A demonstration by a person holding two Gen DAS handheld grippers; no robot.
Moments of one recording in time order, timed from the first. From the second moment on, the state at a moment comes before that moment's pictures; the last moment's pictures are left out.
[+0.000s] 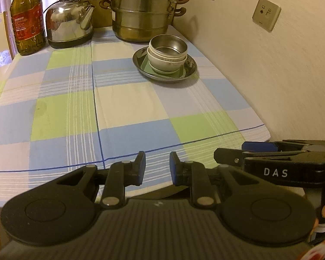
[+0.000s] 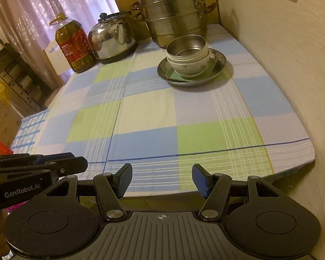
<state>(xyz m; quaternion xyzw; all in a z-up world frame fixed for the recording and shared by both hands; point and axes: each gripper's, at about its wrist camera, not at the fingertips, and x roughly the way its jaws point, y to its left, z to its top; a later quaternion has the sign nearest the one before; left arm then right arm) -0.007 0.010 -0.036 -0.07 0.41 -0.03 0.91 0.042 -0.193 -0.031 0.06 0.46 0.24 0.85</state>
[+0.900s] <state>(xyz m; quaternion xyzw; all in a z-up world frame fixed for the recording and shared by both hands) -0.005 0.014 -0.037 -0.08 0.42 -0.04 0.91 0.044 -0.187 -0.033 0.06 0.47 0.24 0.85</state>
